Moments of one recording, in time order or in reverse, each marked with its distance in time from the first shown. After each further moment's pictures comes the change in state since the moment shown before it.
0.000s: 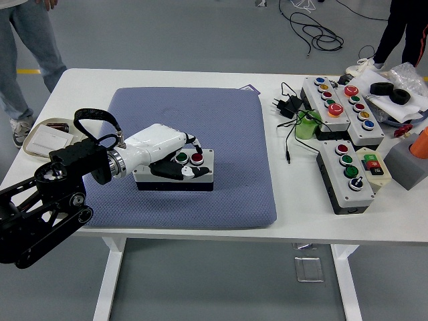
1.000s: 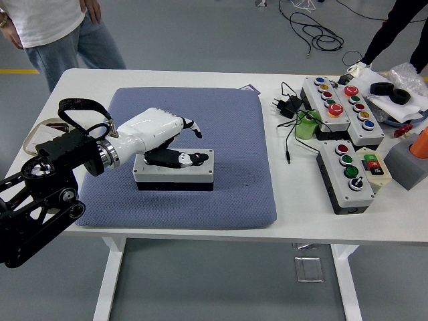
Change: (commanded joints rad) left arm 0.019 0.032 -0.065 -0.096 0.031 0.001 -0.001; right arm -0.001 0.000 0.004 0.000 0.001 0.000 0.000
